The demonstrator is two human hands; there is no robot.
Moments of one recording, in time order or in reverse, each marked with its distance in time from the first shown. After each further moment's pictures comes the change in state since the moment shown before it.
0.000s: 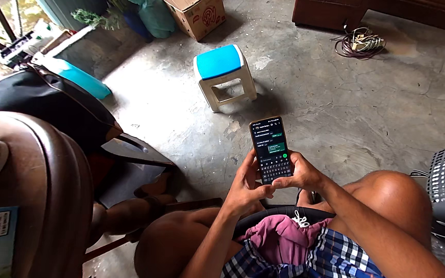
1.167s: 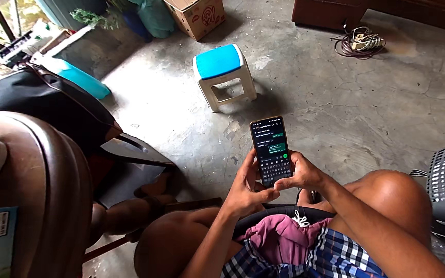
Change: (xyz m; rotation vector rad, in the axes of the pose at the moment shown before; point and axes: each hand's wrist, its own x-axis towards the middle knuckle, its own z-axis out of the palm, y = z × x) left_hand -0.001 0.002 0.003 0.026 -0.011 0.002; right_hand -0.001 -0.003 -0.002 -0.020 -0.030 0.001
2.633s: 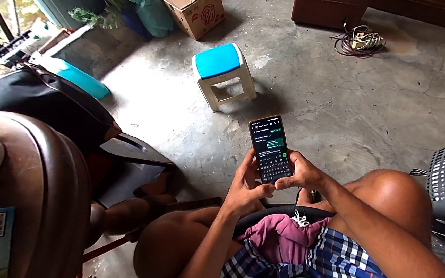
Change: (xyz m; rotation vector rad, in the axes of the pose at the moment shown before) left_hand 0.001 -0.004 -0.002 -0.028 0.022 0.021; right_hand 0.000 -0.001 0.000 0.074 -0.007 0.044
